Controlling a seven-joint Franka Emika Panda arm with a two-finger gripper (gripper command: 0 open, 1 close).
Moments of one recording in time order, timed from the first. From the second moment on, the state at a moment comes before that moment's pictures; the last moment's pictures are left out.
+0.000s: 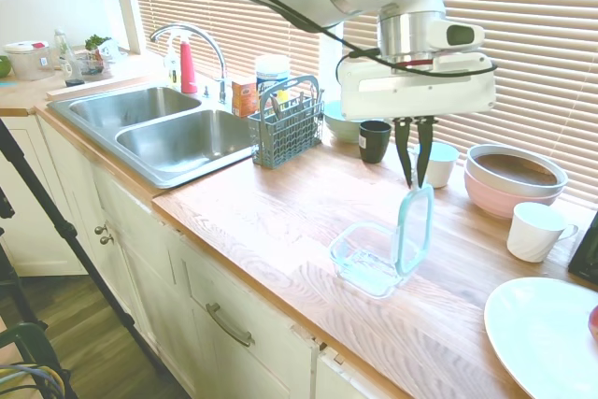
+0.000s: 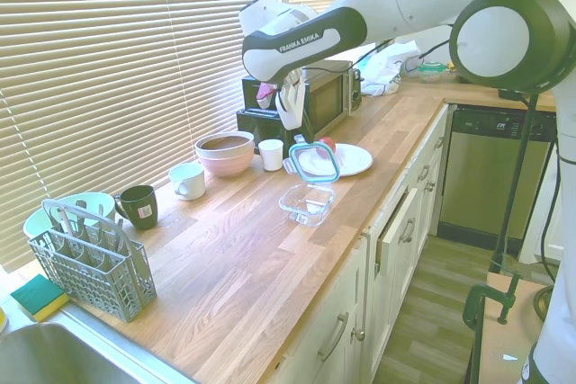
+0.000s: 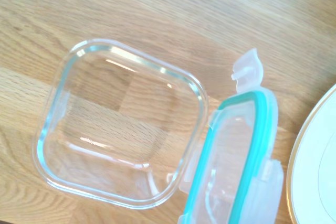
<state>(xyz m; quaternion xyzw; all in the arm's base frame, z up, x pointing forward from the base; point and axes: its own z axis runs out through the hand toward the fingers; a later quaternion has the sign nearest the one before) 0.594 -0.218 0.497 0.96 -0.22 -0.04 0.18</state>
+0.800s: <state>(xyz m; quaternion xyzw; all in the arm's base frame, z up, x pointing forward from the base) 0.593 -0.139 0.451 0.96 -0.21 -0.04 0.20</state>
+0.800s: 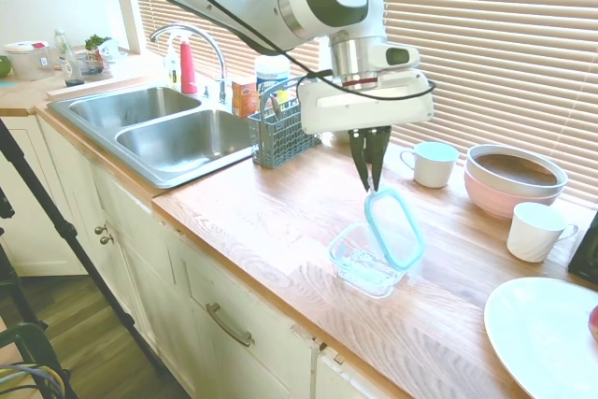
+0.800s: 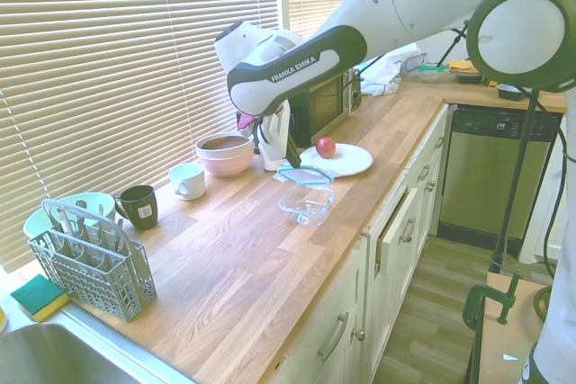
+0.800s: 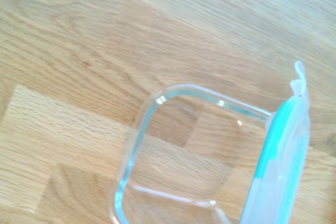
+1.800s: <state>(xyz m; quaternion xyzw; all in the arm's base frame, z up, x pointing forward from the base) 0.561 -0.086 0.386 0.96 -0.21 -0.05 0.19</state>
